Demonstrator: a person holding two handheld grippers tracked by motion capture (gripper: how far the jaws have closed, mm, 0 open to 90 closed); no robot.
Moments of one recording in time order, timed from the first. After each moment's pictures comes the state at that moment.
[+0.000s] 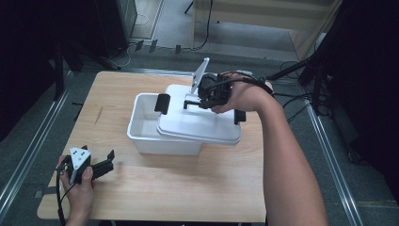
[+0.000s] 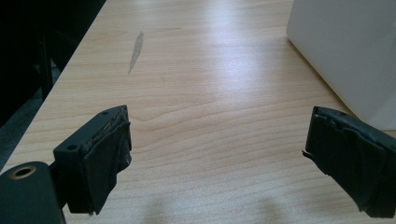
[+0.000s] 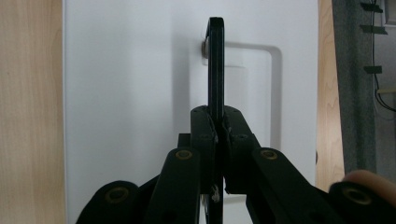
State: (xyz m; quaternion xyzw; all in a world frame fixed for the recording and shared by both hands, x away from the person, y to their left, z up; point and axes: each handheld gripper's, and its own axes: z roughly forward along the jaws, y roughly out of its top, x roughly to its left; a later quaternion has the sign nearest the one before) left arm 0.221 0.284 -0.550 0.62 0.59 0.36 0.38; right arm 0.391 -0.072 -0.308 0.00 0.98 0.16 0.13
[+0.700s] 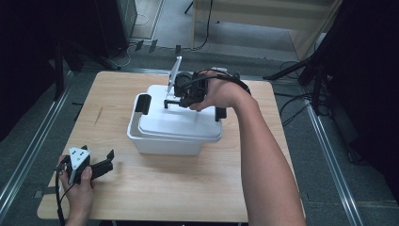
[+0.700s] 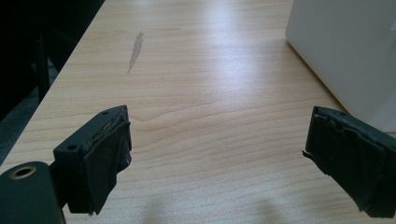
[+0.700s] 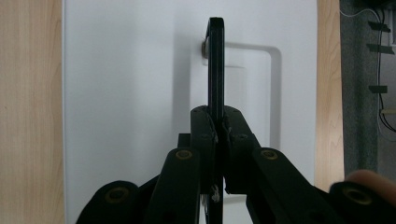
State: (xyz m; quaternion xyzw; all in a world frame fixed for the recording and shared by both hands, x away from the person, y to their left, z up) left arm 0.221 0.286 -0.550 0.62 0.59 0.36 0.38; right arm 0.397 -0.017 -0.315 -0.02 0.98 0.16 0.12
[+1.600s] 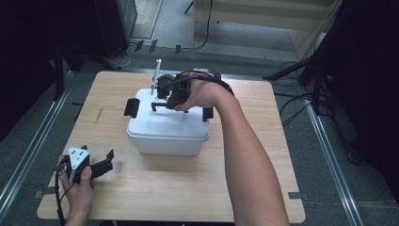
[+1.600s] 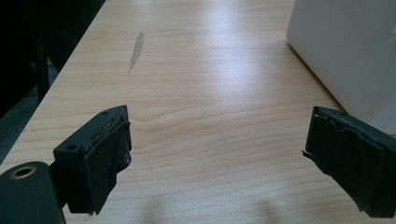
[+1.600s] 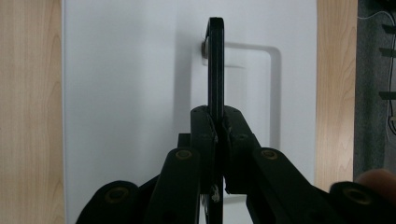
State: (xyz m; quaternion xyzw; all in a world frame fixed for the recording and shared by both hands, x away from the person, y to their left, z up) left arm 0.221 0.287 -0.550 0.61 0.59 0.36 0.39; right arm 0.400 0.023 -0.330 -0.02 0.98 0.14 0.11
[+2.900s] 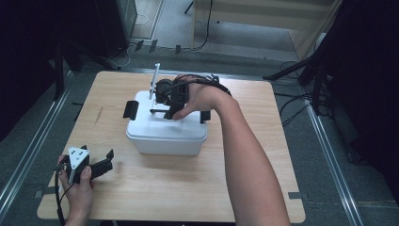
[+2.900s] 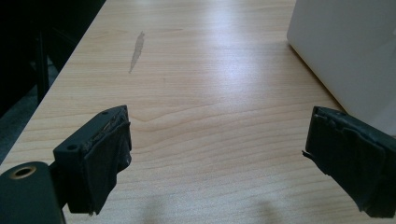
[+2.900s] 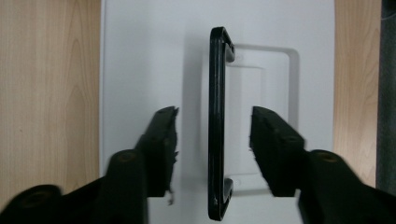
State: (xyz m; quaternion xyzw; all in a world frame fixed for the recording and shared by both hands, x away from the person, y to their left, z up) left arm 0.222 0.287 -0.550 0.61 0.59 0.36 0.39; right arm 0.392 0.024 -0.336 -0.02 0.98 0.15 0.09
